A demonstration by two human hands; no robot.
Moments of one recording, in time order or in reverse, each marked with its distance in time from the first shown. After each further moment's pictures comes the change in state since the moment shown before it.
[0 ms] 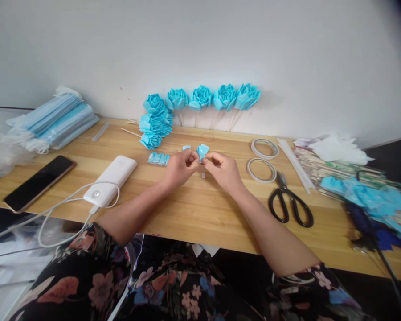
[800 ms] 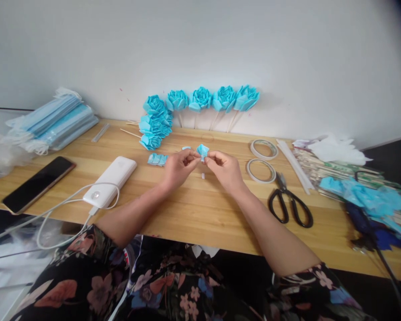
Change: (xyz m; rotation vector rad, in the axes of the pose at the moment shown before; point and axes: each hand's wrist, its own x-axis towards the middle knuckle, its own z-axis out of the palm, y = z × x) left_hand -0.001 -0.008 -0.001 -0.037 0.061 0.035; right_hand 0.002 -0.003 -0.003 0.091 0.020 0.062
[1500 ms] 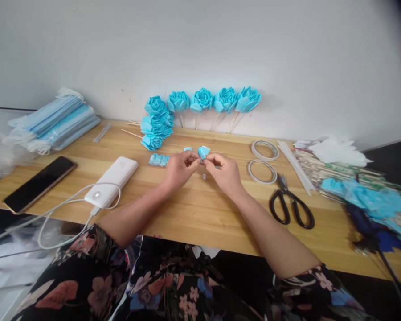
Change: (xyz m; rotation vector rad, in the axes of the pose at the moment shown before) left_hand -0.001 -0.002 0.002 0.019 -0.023 -0.067; right_hand -0.005 -0.002 0.007 -0.103 0.038 -0.064
